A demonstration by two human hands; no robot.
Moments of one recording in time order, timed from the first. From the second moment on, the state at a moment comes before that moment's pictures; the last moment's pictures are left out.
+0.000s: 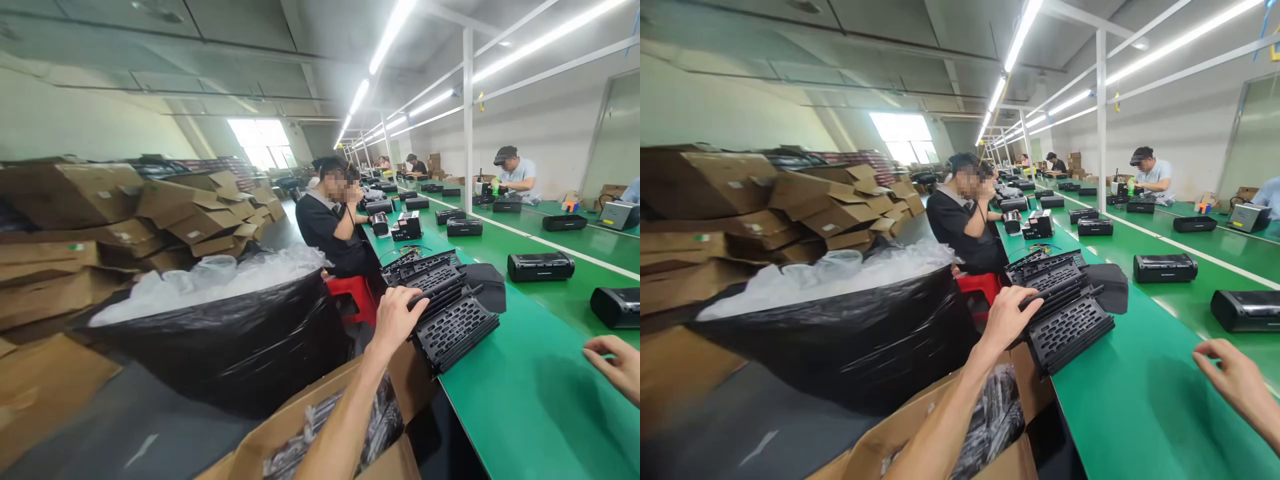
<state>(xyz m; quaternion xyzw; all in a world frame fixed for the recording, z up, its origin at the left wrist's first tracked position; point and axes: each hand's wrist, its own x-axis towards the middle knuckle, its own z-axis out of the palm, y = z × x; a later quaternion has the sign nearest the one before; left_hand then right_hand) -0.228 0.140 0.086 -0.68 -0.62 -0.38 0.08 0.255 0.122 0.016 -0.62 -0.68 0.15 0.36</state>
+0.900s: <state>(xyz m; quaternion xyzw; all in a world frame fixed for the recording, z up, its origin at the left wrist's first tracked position) -0.311 0.242 0.090 -0.79 -0.54 -0.26 0.13 0.110 0.279 -0.008 -0.60 -0.76 0.13 0.21</state>
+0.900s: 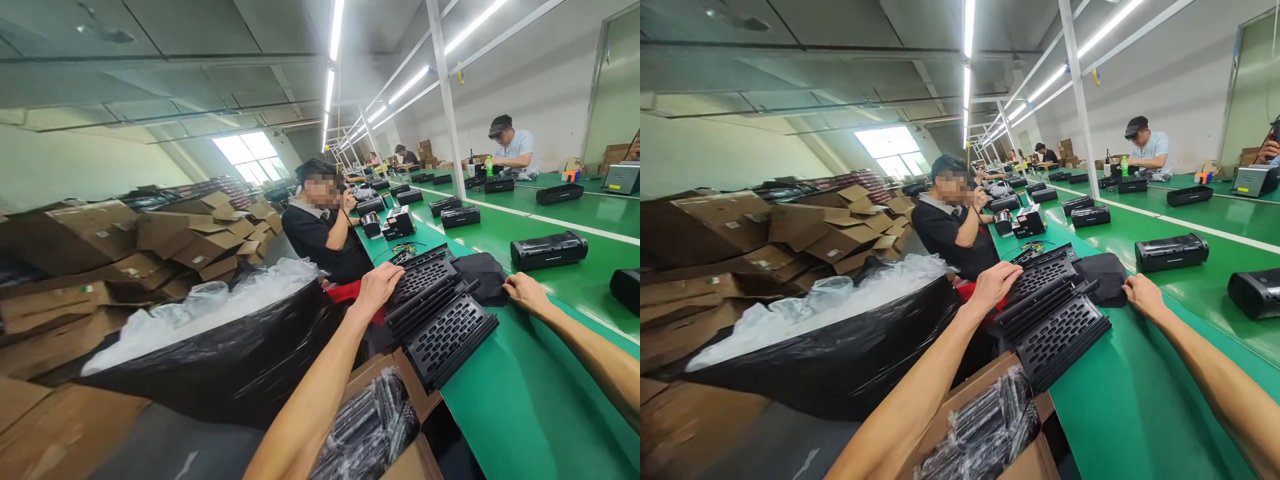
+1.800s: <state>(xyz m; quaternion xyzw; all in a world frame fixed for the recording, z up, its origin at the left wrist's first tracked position) -0.024 0.059 0.008 -0.87 -0.22 -0.36 -0.25 0.271 0.043 0.162 -0.61 -0.65 0.37 0.26</state>
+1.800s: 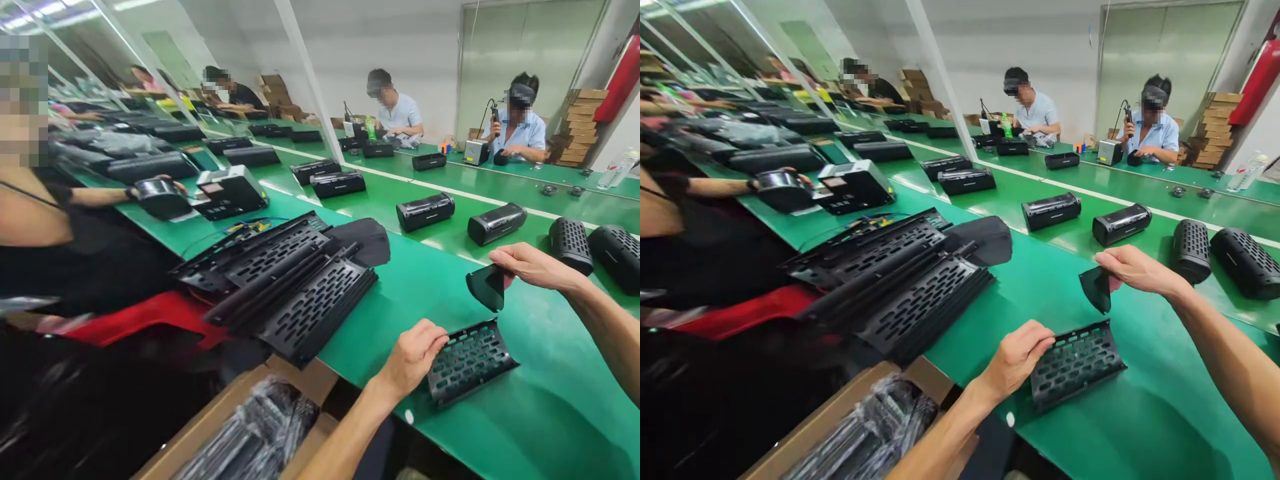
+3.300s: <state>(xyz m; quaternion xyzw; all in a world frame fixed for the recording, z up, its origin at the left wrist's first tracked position) -0.035 0.059 0.015 -0.75 -0.44 -0.22 -0.45 0.266 -0.039 0.027 -0.69 -0.59 0.32 0.26</state>
